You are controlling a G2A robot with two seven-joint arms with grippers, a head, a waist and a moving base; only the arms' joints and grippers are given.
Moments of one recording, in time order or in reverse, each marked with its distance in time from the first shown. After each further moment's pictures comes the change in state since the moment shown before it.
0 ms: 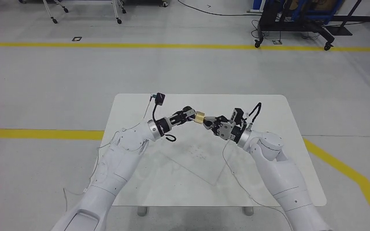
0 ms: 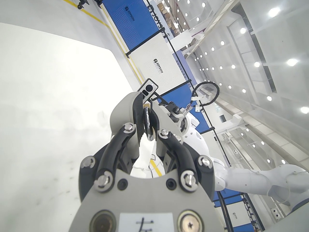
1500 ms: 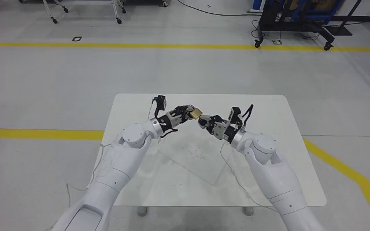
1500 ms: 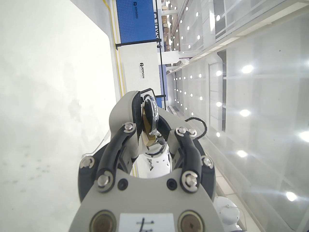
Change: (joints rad) left arm -0.036 -0.029 0.020 0.055 -0.320 0.296 -0.055; right arm -0.019 -0.027 -0.040 -0.065 -0.079 -0.036 -0.120
